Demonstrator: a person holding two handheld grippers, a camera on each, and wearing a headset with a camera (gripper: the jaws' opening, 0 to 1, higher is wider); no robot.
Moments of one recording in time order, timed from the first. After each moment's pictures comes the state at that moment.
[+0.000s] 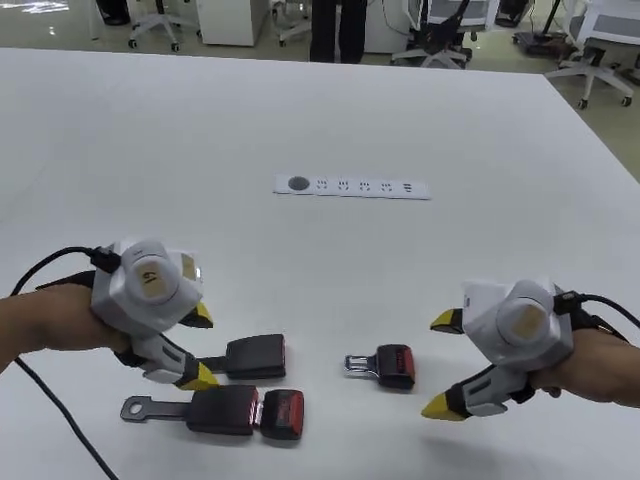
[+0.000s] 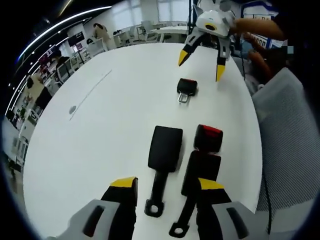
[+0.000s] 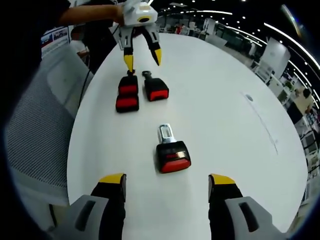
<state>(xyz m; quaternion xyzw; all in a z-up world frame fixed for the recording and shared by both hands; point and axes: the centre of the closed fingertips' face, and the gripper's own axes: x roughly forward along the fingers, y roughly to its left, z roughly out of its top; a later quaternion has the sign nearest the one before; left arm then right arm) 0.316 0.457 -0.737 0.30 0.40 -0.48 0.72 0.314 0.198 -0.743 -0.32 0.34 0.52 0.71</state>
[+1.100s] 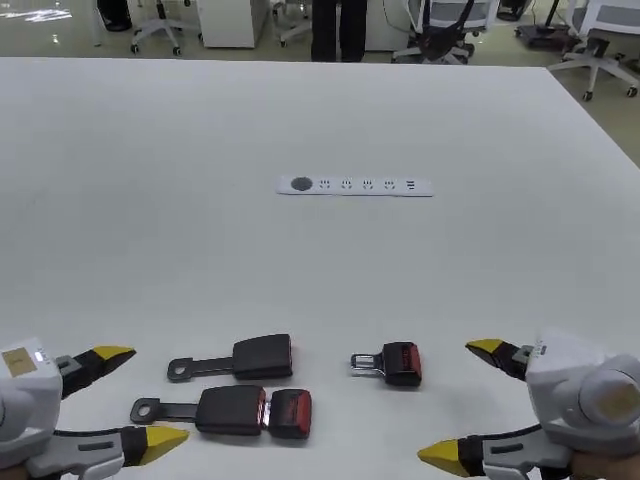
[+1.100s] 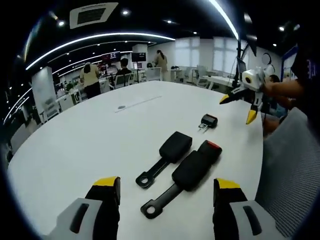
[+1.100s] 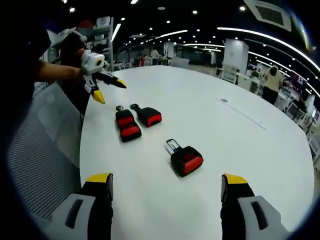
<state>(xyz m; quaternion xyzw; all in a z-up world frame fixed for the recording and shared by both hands) 0.270 0.504 -0.715 0.11 0.28 -0.35 0.89 0.274 0.203 -0.725 -0.15 0.28 0.45 0.84</state>
